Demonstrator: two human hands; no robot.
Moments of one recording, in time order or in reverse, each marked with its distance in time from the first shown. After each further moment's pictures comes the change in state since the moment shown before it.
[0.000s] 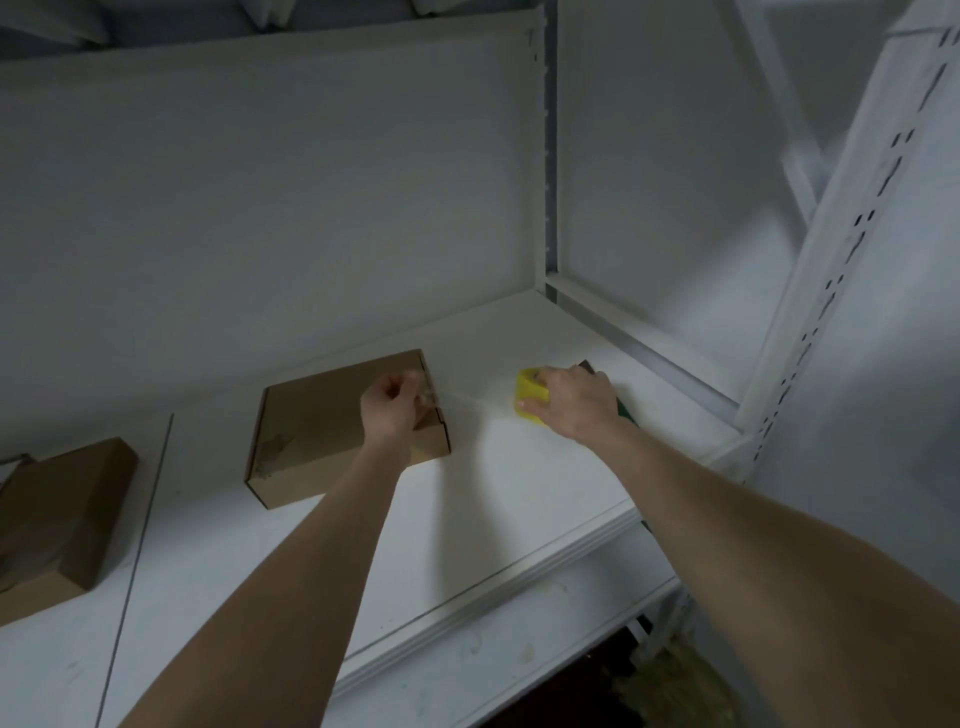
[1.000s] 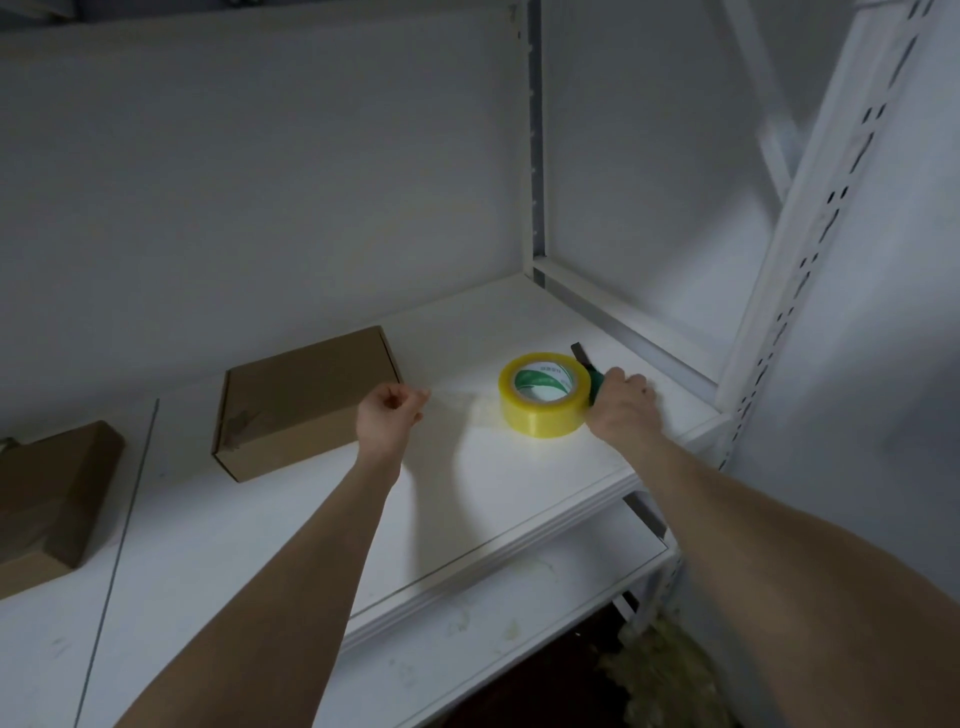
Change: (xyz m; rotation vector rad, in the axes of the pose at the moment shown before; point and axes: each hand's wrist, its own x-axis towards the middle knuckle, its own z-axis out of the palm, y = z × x) left_hand -0.023 -0.028 -0.002 0.169 -0.079 0.092; right_hand -0.028 0.057 0.020 0.250 -0.032 0.444
